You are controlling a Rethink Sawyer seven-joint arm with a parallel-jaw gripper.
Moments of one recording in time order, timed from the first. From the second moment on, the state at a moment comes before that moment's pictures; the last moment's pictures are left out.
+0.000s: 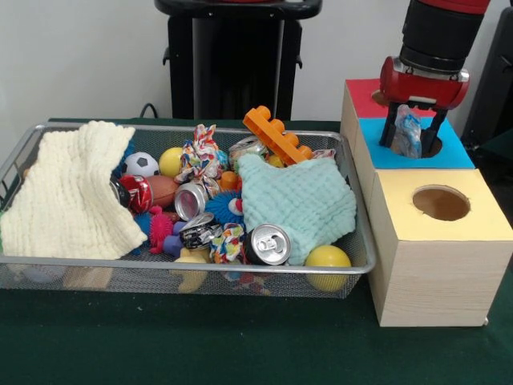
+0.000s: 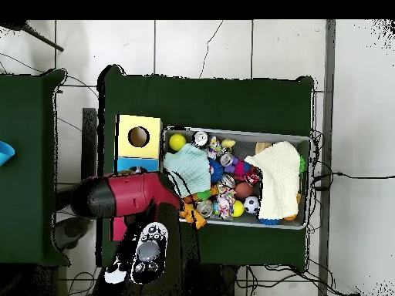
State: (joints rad) arm 0.18 -0.63 -0.12 1.65 -0.05 0.49 1.97
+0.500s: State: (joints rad) arm 0.18 -0.63 -0.12 1.65 -0.05 0.49 1.97
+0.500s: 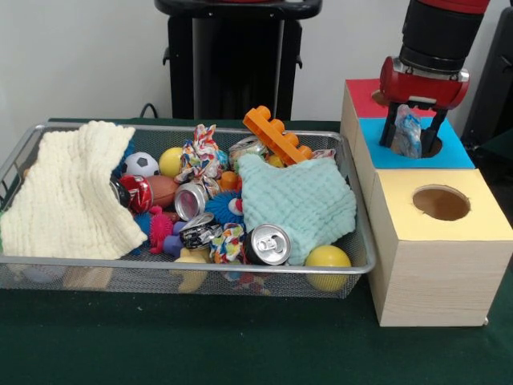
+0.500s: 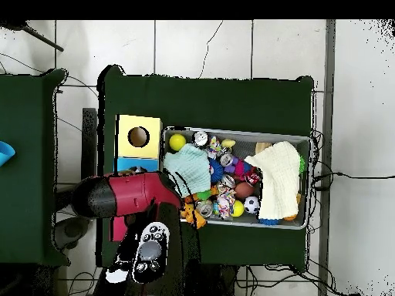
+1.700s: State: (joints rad) arm 0.18 -0.65 -0.12 1.65 -0.05 0.53 1.97
